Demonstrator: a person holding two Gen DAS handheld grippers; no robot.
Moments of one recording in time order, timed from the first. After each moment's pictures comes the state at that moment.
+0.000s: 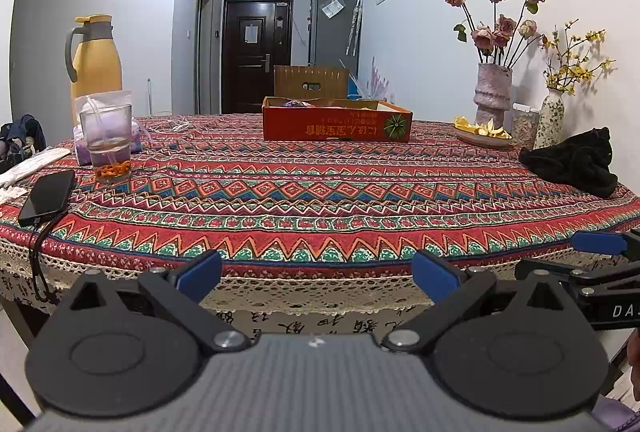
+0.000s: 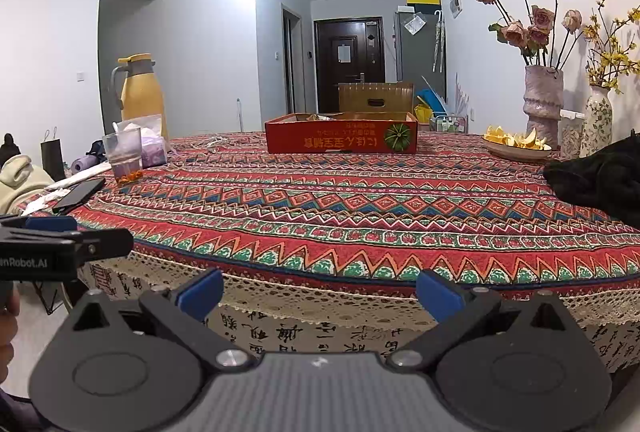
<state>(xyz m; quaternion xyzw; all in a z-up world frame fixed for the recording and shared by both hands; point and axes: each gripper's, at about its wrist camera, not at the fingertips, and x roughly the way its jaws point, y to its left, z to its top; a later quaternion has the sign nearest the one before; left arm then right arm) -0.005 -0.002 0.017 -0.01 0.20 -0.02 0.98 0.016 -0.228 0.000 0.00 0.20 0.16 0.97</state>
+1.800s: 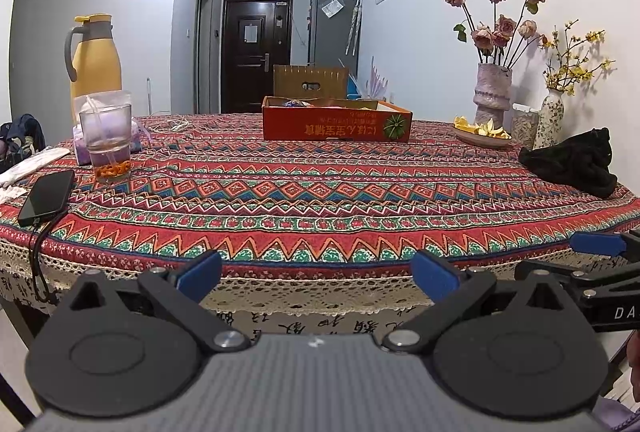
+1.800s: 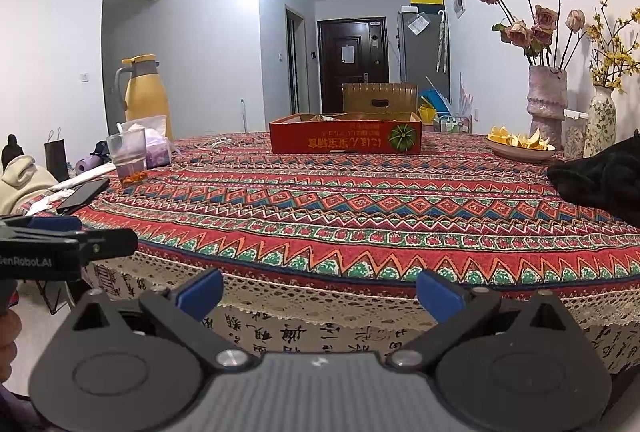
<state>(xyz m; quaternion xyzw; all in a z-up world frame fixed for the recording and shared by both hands) -0.004 -0.002 0.017 -0.01 0.20 -0.02 0.98 0.015 -0.228 -0.002 0.01 0.20 0.16 0.97</state>
